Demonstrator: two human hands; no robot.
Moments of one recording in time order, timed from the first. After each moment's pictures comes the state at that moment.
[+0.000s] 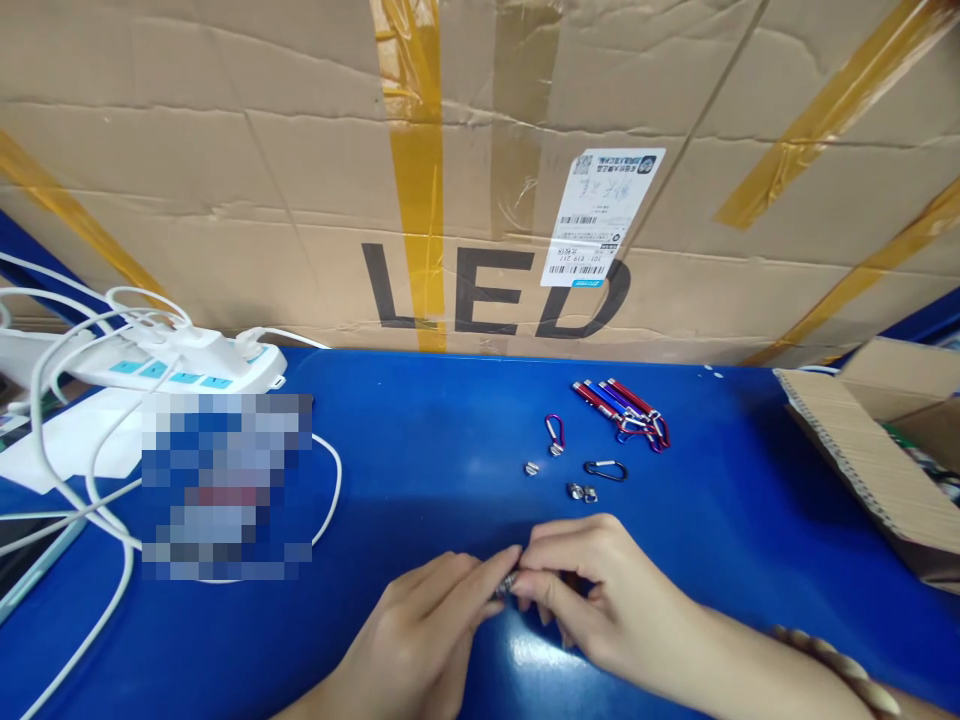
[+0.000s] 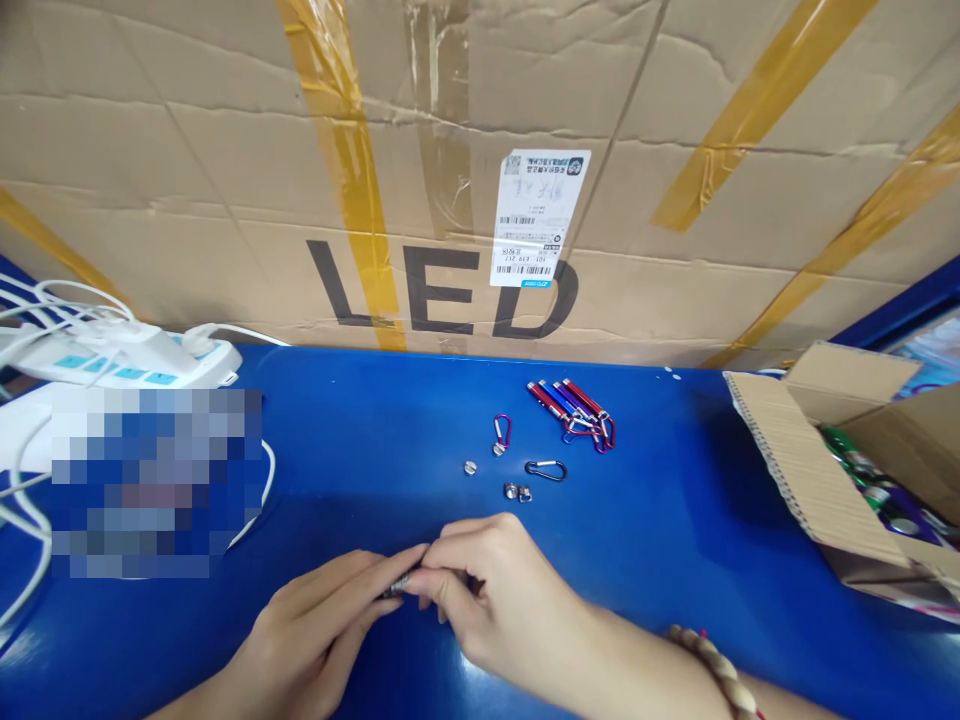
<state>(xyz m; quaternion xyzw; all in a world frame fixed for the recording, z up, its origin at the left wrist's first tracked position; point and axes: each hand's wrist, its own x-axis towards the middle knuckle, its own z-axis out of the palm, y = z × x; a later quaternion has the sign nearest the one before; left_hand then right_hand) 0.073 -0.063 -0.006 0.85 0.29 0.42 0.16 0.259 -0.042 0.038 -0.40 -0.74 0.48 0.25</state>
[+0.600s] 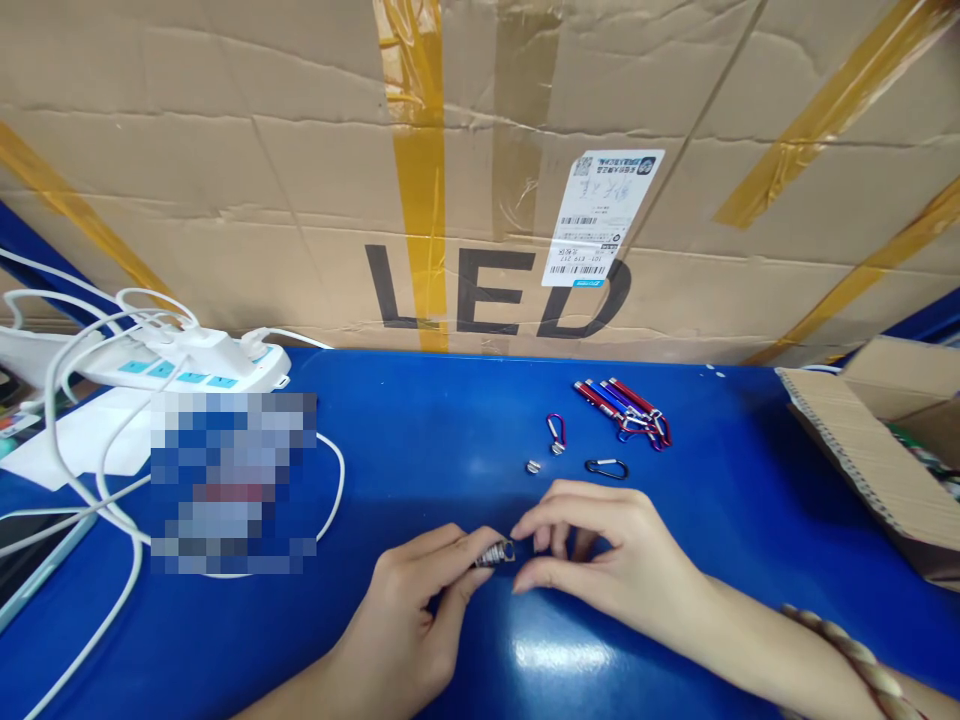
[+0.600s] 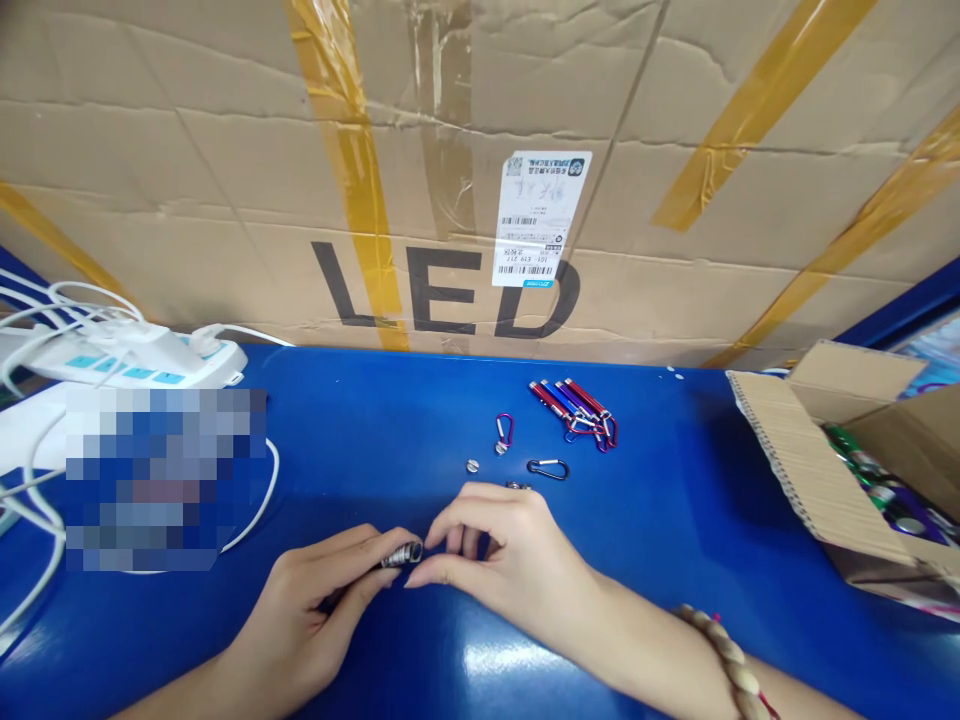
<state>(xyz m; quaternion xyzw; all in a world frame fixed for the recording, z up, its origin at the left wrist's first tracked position) 0.075 -0.057 0.009 0.79 0.36 0.40 0.29 0.264 -0.032 0.031 -0.41 -0.76 0.38 0.34</state>
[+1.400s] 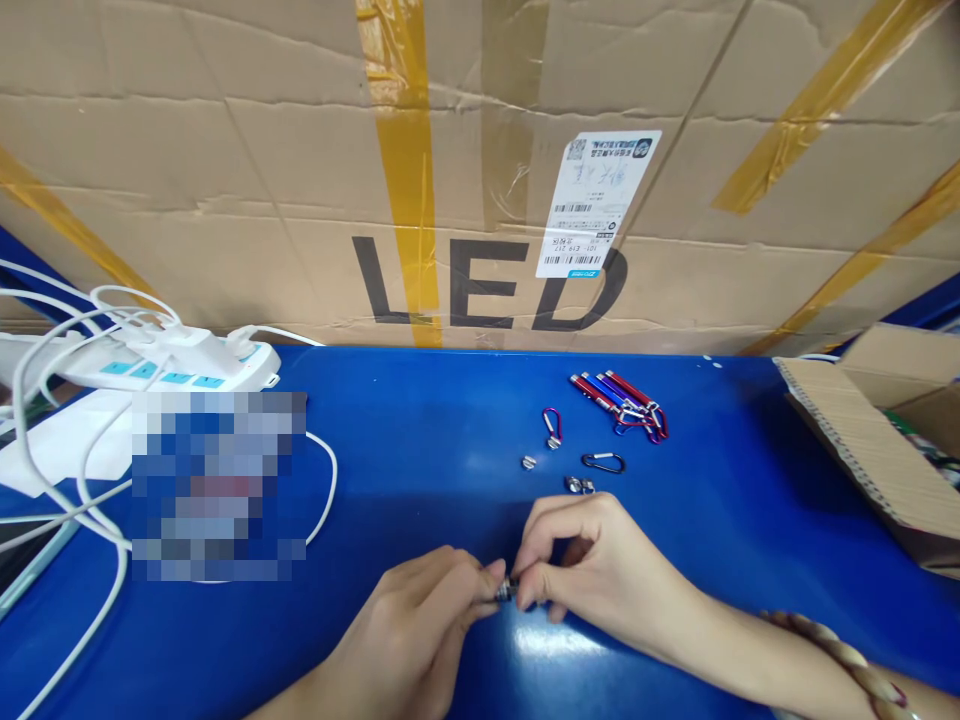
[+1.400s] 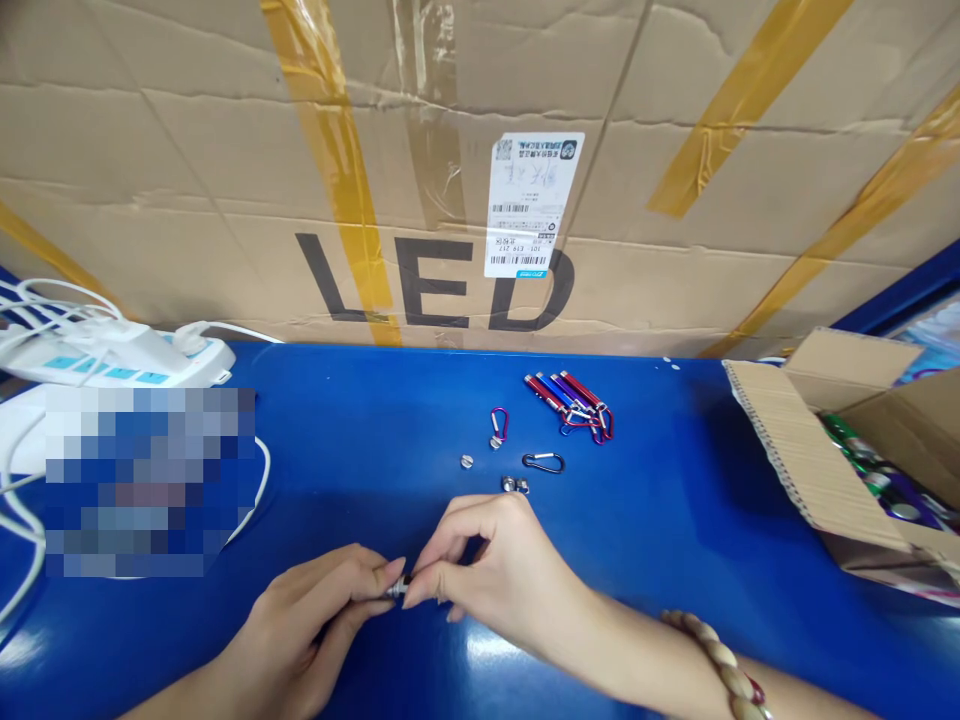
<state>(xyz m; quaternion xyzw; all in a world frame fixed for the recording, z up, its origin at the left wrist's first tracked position) 0.073 -0.060 0.002 0.85 0.30 0.37 0.21 0.256 -0.037 0.029 -0.47 -0.57 0.60 0.29</state>
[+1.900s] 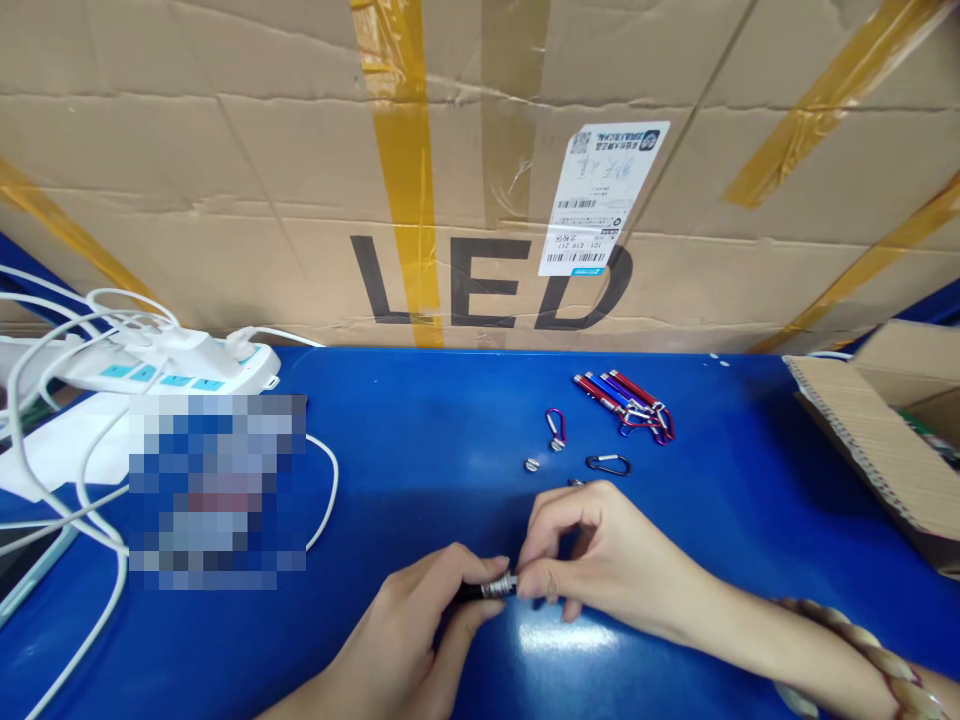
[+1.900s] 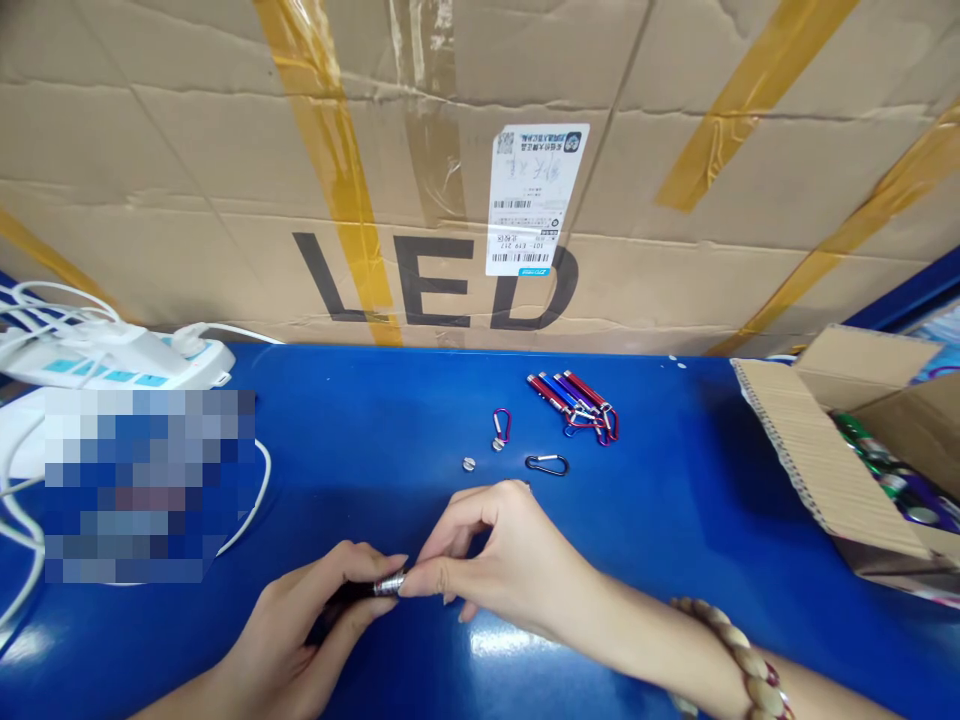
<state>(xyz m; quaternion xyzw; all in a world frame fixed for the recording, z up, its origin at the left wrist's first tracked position) 0.073 -0.061 -0.001 0.79 0.35 0.40 0.30 0.261 -0.026 0.035 -0.48 -0.53 0.66 0.24</state>
